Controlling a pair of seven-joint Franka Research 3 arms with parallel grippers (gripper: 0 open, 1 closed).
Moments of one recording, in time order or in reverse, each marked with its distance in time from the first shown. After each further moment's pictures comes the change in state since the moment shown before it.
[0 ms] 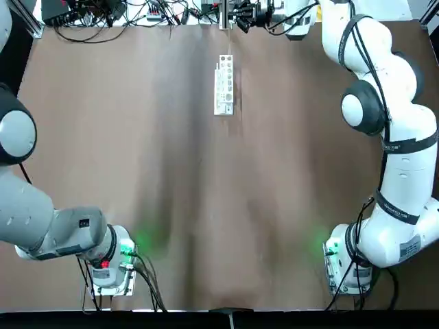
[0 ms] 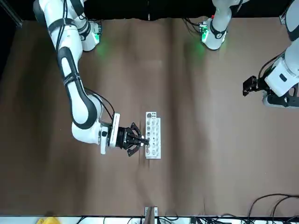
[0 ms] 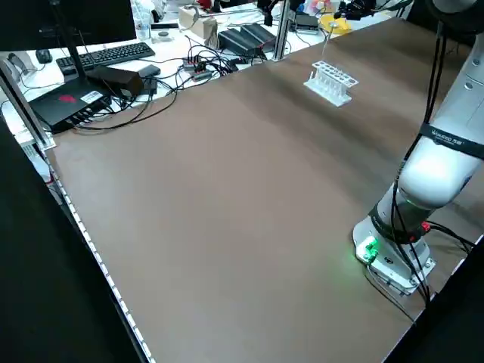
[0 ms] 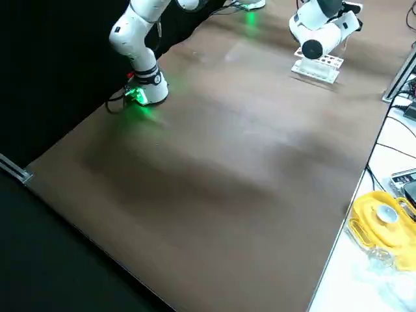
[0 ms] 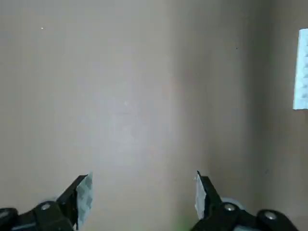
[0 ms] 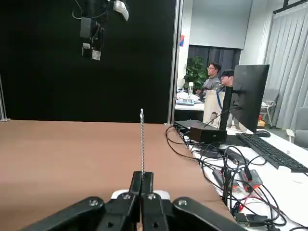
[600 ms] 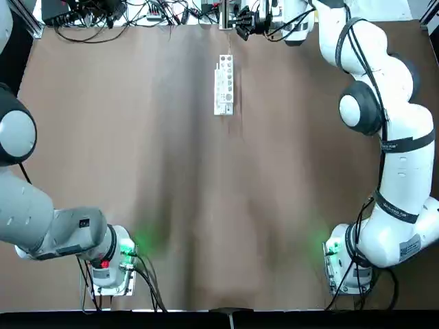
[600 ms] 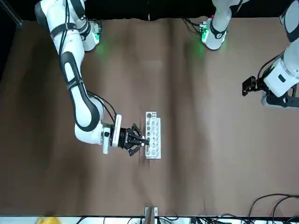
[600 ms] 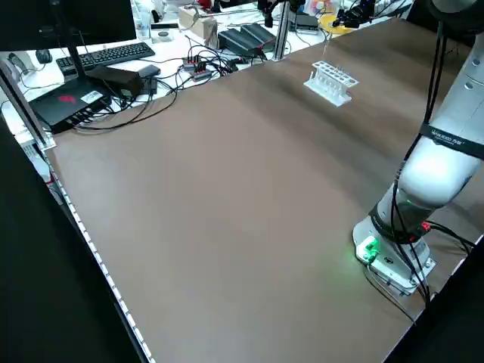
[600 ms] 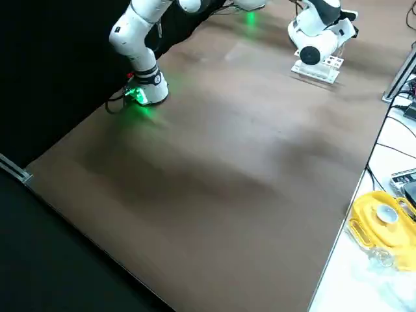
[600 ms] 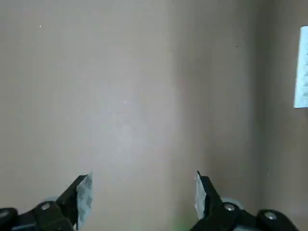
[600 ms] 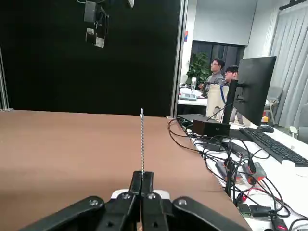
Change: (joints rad) left arm 0.000 0.000 -0.001 -0.007 0.000 0.000 0.000; right arm 0.002 0.028 0.001 -0.011 0.000 -0.001 -0.055
